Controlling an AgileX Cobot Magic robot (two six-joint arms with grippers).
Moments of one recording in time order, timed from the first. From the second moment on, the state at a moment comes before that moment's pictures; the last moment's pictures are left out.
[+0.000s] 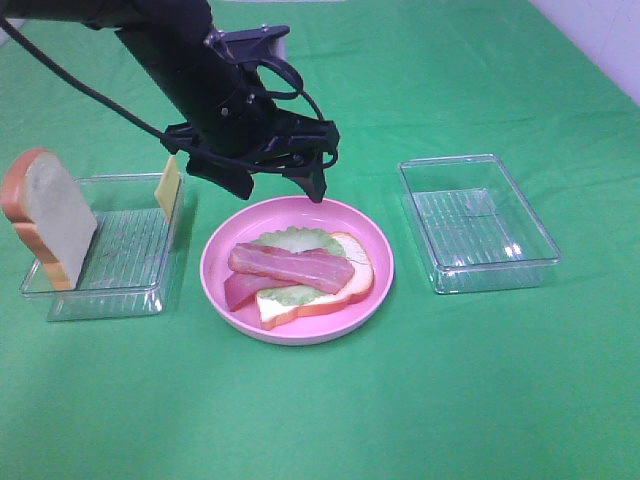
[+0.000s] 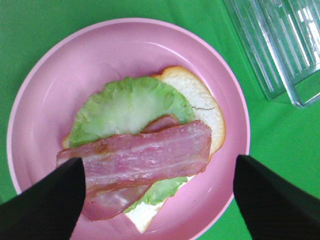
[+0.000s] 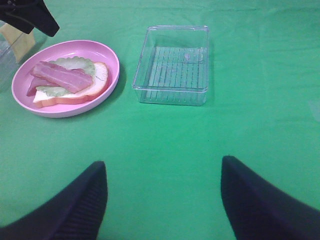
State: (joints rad) left arm -0.56 2.00 -1.56 -0.26 0.78 -0.12; right arm 0.02 -0.01 -0.51 0.18 1.08 -0.17
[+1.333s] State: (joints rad) left arm -0.36 2.16 -1.80 0.07 1.07 -0.42; right arm 0.02 -0.01 -0.51 0.18 1.08 -0.17
